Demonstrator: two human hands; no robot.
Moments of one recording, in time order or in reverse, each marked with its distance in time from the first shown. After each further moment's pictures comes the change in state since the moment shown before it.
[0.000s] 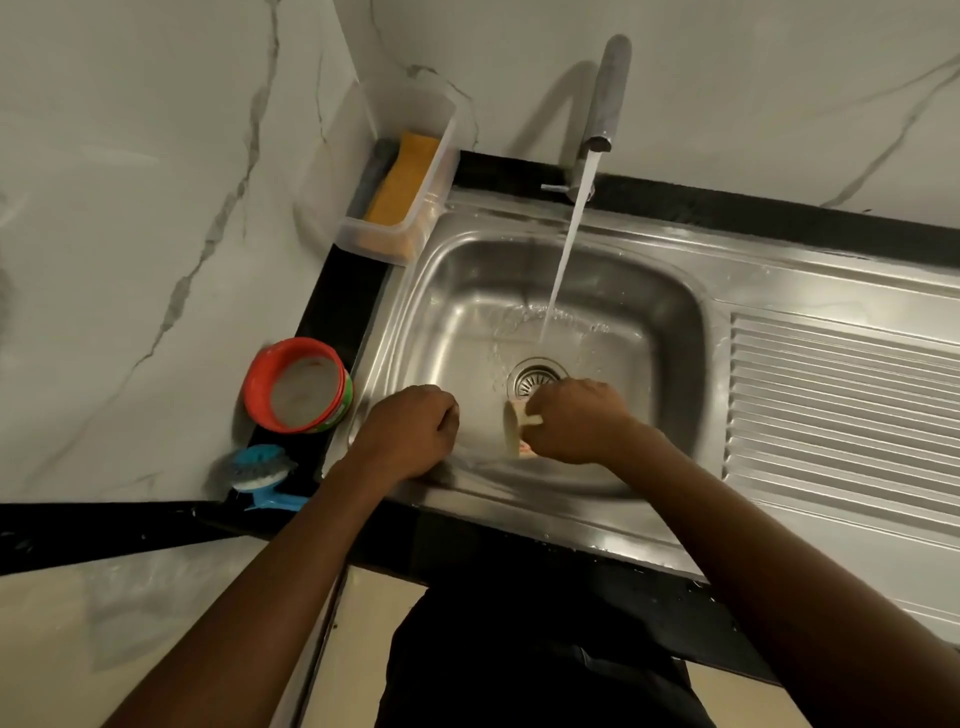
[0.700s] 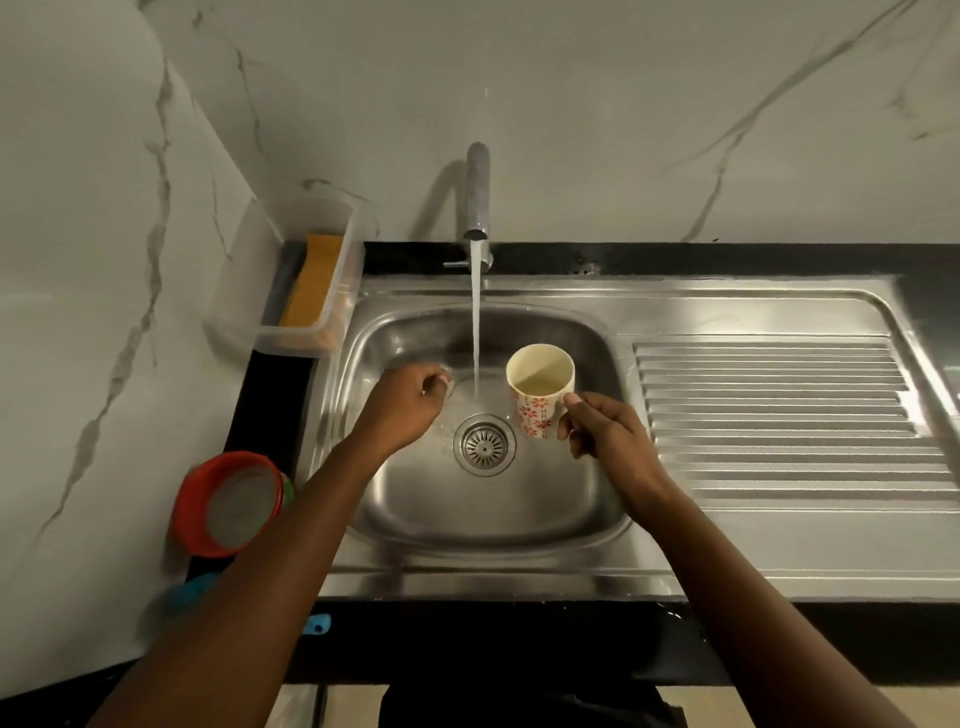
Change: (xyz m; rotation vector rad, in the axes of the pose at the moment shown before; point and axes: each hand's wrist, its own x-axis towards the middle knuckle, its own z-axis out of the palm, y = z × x) left_hand 0.106 0.056 -0.047 -0.396 0.095 0.093; right_hand -0.067 0.060 -0.003 1.411 0.595 0.234
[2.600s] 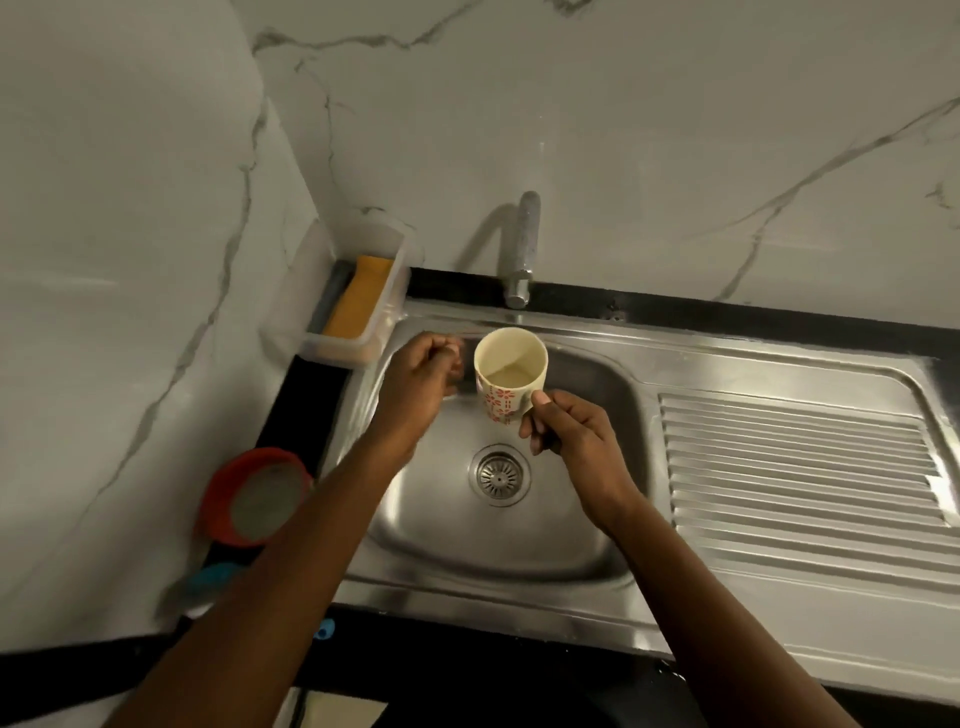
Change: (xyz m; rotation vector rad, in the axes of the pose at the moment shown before) left_hand -0.017 0.043 -0.043 -0.760 0.278 -0.117; right_hand 0.016 -0.042 0.050 0.160 -0.195 -0.214
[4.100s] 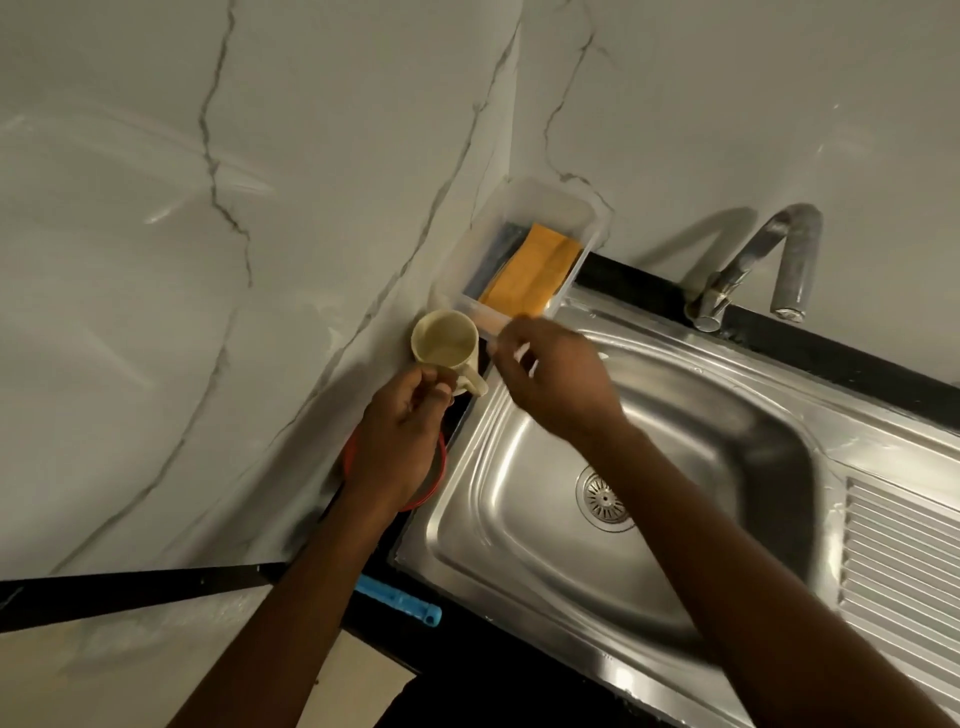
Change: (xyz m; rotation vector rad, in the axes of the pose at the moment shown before) left_hand -0.060 -0.033 -0.156 0.094 0.340 -0.083; right_hand 0.119 0.004 0.185 -0.887 -0.295 -0.553
